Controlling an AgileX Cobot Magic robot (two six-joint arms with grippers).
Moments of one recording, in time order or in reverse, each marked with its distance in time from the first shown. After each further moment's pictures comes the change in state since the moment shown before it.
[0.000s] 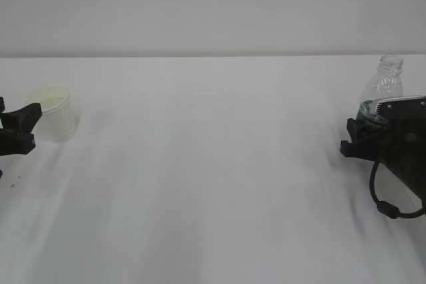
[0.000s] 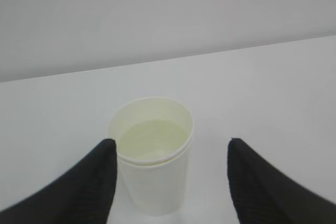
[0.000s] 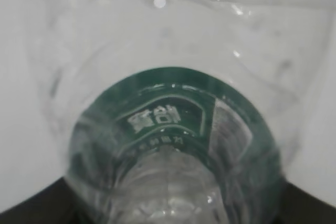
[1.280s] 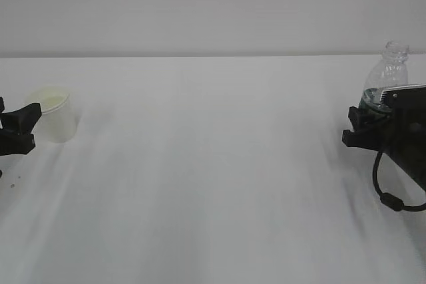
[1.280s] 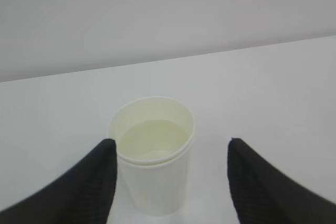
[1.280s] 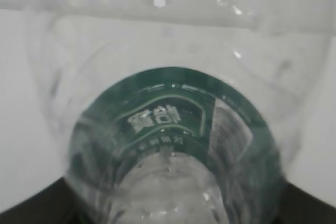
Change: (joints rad) left arm 0.000 0.000 0.000 0.000 0.000 0.000; right arm 0.000 -0.058 0.006 -0.008 0.009 0.000
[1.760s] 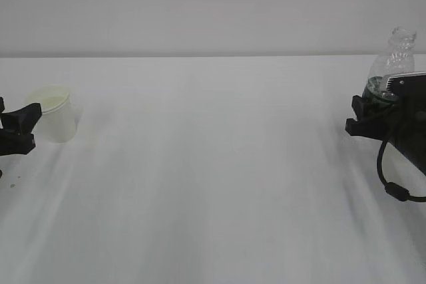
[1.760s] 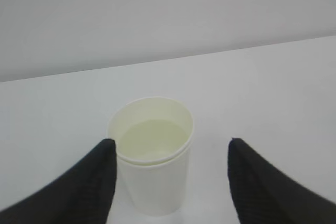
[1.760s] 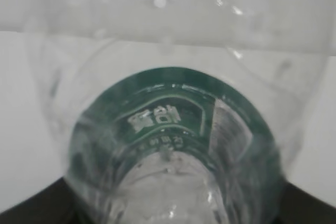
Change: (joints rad) left arm 0.000 0.000 0.000 0.000 0.000 0.000; right arm 0.000 -0.079 0.000 0.000 0.053 0.007
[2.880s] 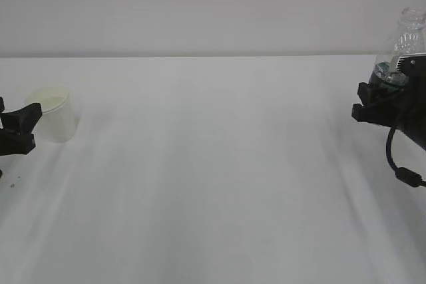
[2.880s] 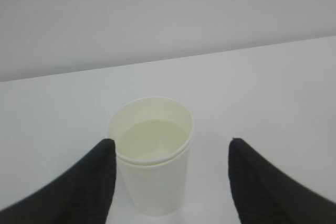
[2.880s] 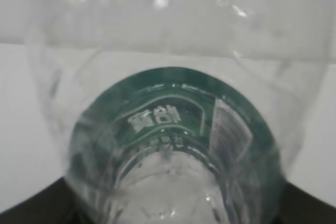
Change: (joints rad) left arm 0.000 0.000 0.000 0.000 0.000 0.000; right arm 0.000 -0.125 0.002 0.000 0.138 0.014
